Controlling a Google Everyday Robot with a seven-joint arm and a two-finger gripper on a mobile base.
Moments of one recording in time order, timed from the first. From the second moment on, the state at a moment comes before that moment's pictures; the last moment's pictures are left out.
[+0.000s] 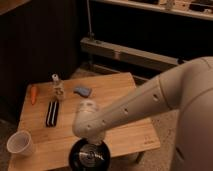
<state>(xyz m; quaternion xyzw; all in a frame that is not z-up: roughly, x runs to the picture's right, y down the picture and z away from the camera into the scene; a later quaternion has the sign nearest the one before) -0.053 0.228 0.702 -0.25 0.14 0.28 0.92</state>
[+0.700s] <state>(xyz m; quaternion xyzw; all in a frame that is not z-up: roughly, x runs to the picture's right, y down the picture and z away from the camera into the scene) -0.159 0.112 0.779 -0.25 0.12 0.26 0.93</state>
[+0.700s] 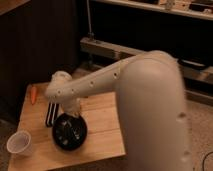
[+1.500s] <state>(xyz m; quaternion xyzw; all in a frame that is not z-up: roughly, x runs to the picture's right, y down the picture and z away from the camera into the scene) -0.059 0.090 0.870 -0.28 0.22 0.32 0.88</state>
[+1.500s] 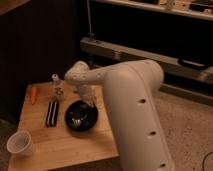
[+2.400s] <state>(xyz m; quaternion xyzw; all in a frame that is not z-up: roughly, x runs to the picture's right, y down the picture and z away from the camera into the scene) 0.126 0.177 0.813 -0.29 0.25 0.39 0.84</state>
